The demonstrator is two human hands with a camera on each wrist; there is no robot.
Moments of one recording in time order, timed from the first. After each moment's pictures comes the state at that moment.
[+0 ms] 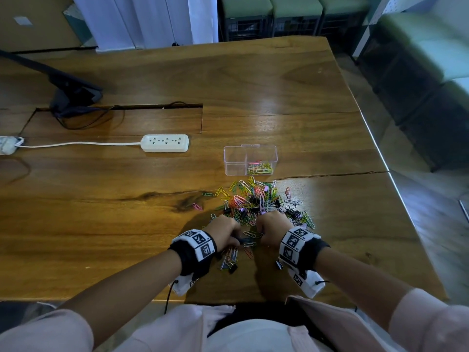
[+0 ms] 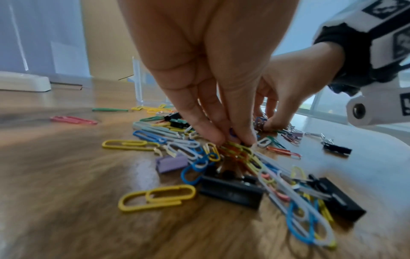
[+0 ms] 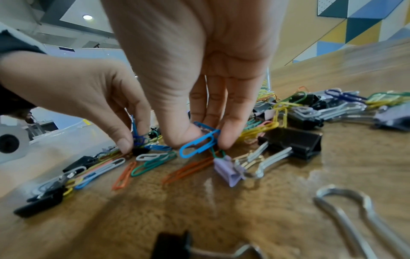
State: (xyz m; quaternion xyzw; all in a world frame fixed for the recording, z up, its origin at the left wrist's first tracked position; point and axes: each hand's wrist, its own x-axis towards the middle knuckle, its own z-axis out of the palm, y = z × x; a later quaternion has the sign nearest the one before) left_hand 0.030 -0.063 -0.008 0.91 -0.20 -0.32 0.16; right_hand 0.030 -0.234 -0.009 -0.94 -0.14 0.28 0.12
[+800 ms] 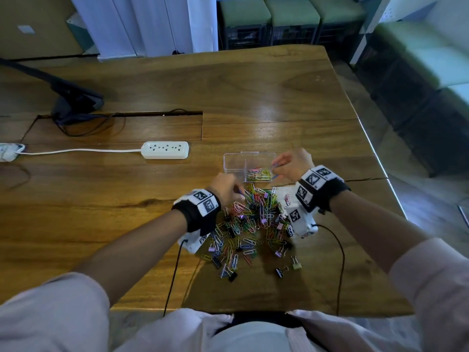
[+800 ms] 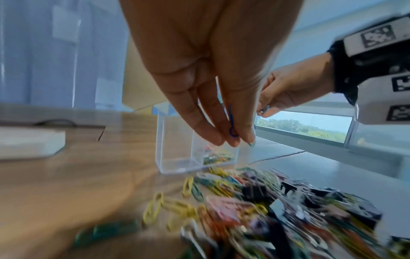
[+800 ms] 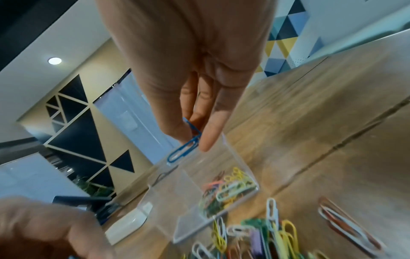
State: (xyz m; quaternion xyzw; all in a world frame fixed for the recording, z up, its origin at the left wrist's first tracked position) left_hand 0.110 -0.075 0.045 0.94 -0.13 -0.20 0.25; right_hand 0.138 -0.276 0.063 -0.89 0.08 0.13 0.43
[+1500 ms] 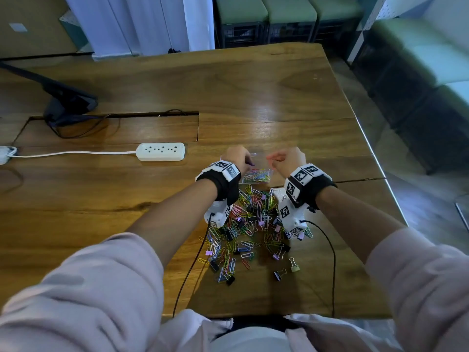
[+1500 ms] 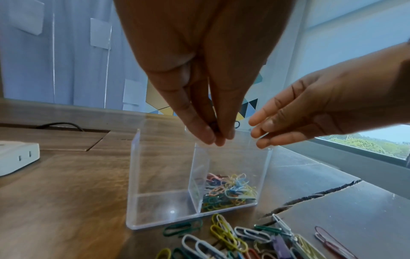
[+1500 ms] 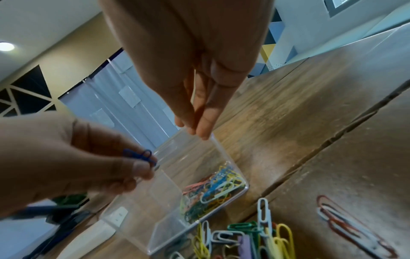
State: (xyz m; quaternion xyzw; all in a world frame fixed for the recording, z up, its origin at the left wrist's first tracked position) left_hand 0.180 -0.117 0.048 0.95 -0.10 -0.14 0.25; right_hand 0.159 -0.273 0.045 -0.91 0.11 0.07 0.39
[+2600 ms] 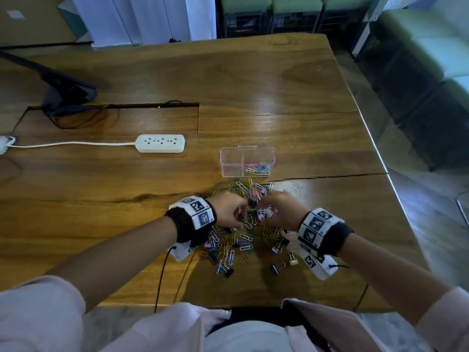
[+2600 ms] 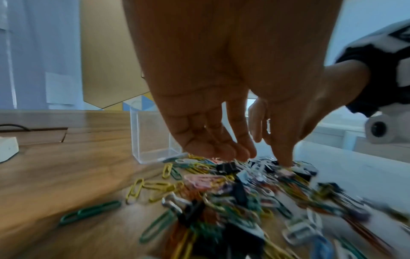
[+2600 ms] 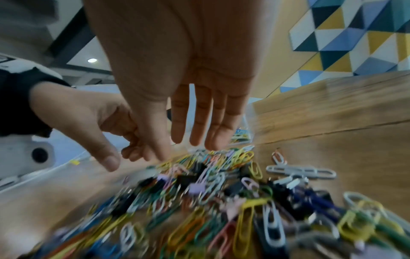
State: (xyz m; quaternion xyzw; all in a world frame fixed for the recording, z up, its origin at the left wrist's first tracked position) left_hand 0.084 -0.079 0.037 0.89 -0.27 -0.35 0.11; right_hand 0.060 -0.268 0.027 -0.94 -0.20 0.21 0.20
